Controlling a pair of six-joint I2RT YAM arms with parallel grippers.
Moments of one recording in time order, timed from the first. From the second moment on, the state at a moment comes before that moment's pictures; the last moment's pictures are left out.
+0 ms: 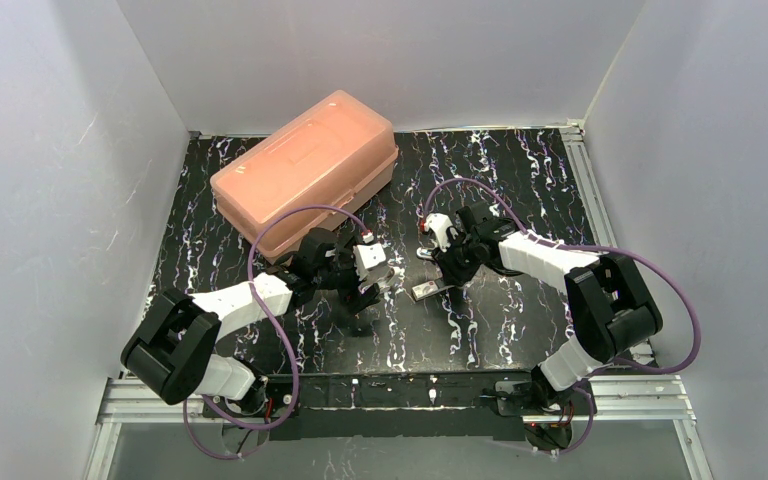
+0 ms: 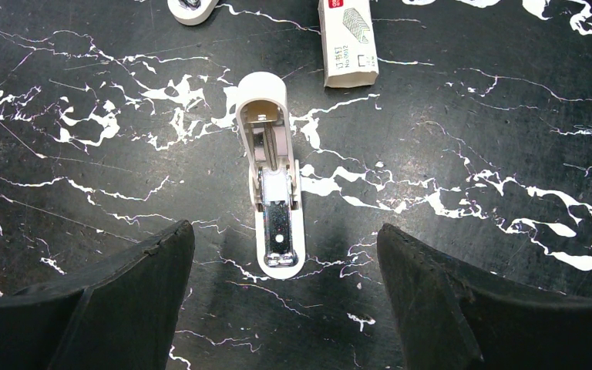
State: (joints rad) left arm -0.61 1.37 0.58 0.11 0.51 0.44; right arm 0.51 1.57 0.88 -0.40 -0.35 -0.39
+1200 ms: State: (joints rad) left arm -0.60 1.37 0.59 0.09 0.52 0.45; right arm 0.51 1.55 0.88 -0.41 -0.34 -0.41
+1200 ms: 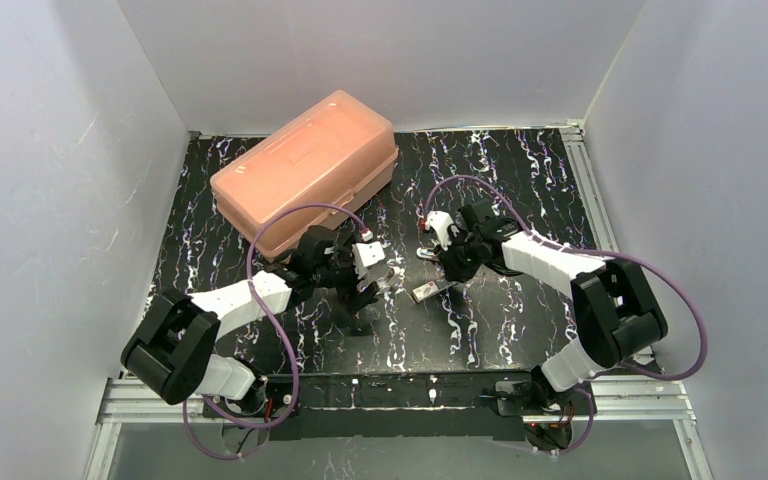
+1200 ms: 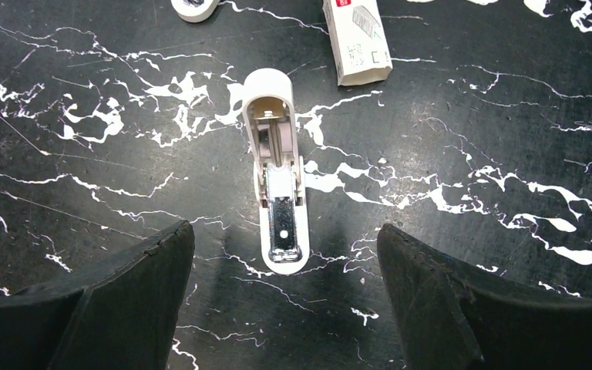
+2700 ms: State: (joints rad) left arm -0.52 1.37 0.82 -0.25 0.61 0.48; right arm 0.66 1.38 0.76 -0.70 -0.43 -0.82
